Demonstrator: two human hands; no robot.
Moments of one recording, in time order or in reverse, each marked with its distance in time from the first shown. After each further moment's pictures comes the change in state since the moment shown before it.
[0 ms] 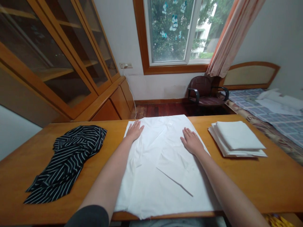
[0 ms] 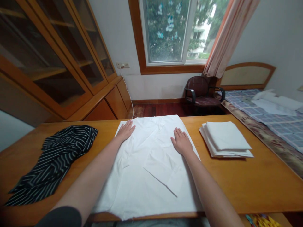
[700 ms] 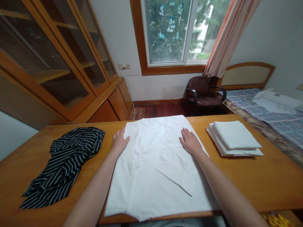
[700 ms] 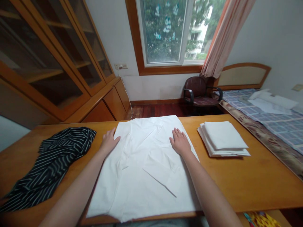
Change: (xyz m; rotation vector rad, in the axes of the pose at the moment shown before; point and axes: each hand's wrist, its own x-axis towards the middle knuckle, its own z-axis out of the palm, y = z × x) left_hand -0.071 -0.044 -0.019 -0.051 0.280 -0.189; right_hand -0.001 -0.004 -0.004 0.018 0.025 0.025
